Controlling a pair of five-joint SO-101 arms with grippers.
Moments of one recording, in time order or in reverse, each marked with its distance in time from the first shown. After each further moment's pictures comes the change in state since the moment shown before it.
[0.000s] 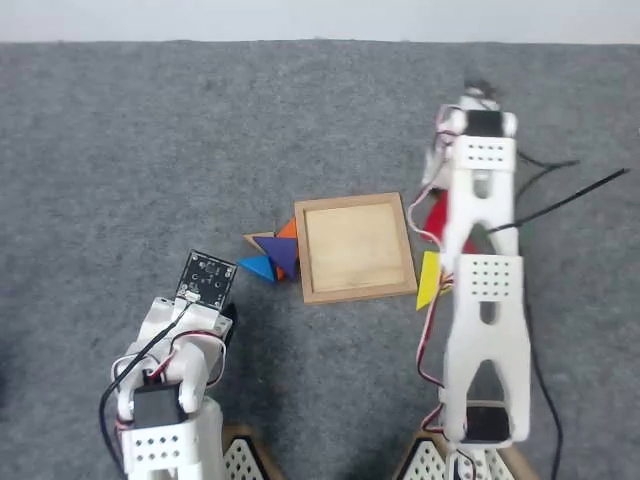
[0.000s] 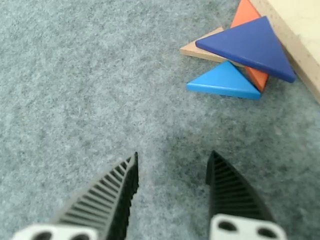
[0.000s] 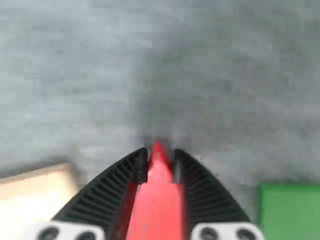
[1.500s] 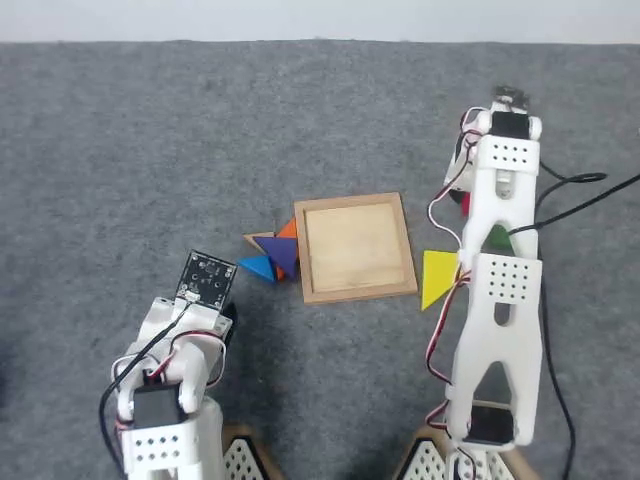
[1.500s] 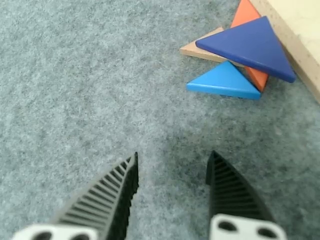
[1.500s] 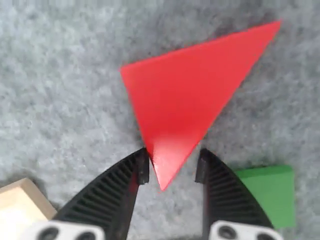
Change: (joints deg) left arm 0.0 0.0 0.0 0.0 0.0; right arm 6.9 -2.2 9.1 -1.1 -5.8
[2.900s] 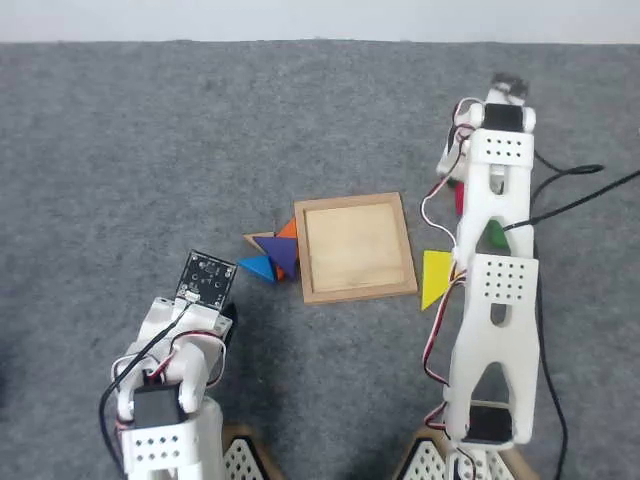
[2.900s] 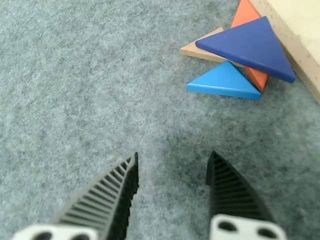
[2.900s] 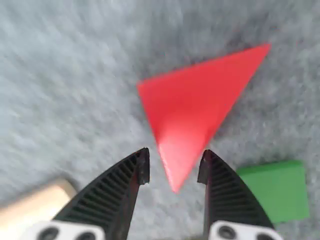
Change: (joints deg) left arm 0.0 0.0 0.0 0.0 0.0; right arm -2.4 -3.5 -2.0 -1.1 -5.7
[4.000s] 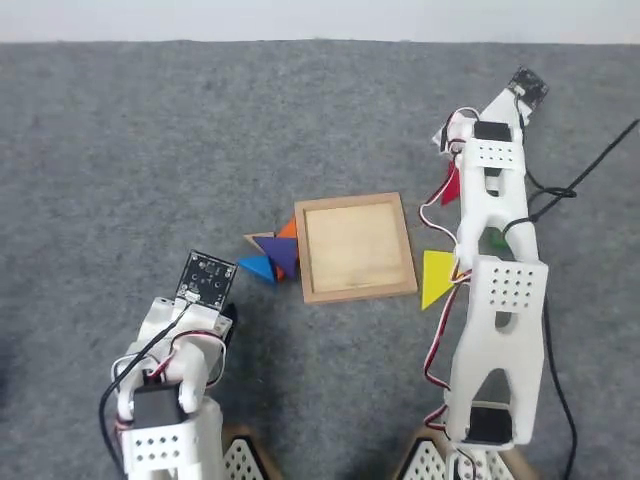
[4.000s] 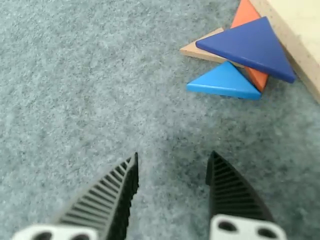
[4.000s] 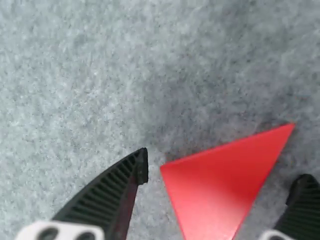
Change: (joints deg) left arm 0.0 0.0 0.0 0.0 0.0; right arm 0.3 -8.6 32.4 -40.2 -17.2
